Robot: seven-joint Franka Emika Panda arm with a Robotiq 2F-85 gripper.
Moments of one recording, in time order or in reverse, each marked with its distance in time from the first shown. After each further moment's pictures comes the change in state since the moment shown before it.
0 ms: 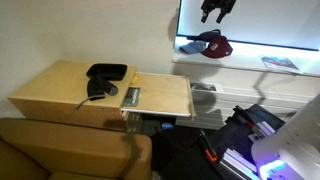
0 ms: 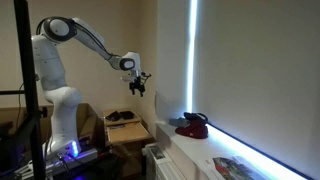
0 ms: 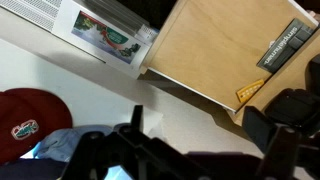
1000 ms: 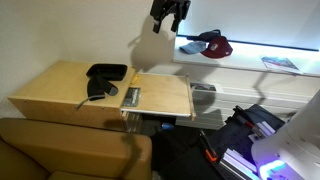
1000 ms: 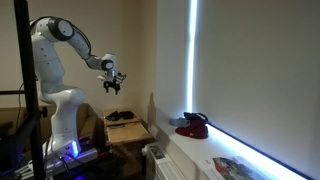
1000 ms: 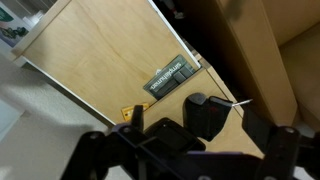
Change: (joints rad) arm 0.248 -0.072 0.284 -0.083 0.152 0.000 0.084
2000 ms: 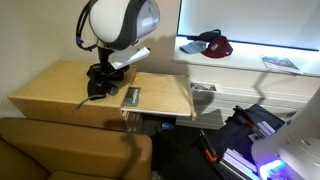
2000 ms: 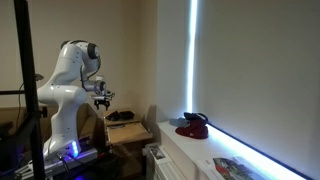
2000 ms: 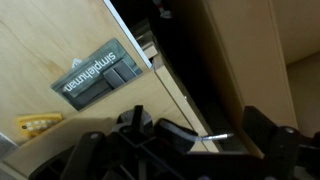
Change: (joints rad) arm 0.172 0.723 0.167 0.344 -0.274 0.333 0.362
